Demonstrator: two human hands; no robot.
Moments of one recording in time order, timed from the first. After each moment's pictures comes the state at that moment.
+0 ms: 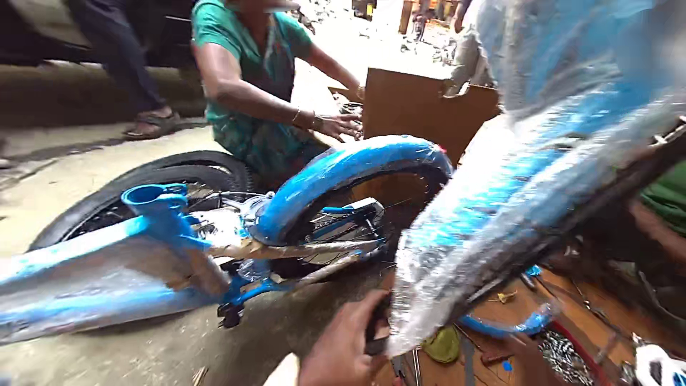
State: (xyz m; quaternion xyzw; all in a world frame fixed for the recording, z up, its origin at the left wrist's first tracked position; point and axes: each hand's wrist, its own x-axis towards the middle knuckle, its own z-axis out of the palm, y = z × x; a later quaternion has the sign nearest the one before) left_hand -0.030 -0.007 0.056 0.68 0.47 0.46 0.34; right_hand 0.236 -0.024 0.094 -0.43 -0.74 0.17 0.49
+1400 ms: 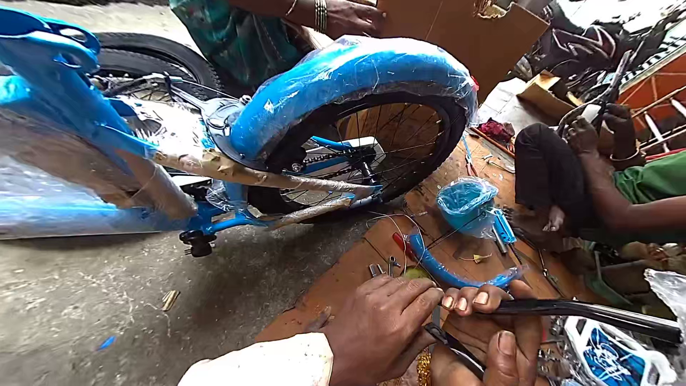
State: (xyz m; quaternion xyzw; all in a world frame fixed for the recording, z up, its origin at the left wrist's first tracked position) left_hand 0.027 -0.014 0.042 0.80 0.42 0.42 0.08; right_hand 0.171 0.002 0.064 -0.19 -0.53 0.41 0.71
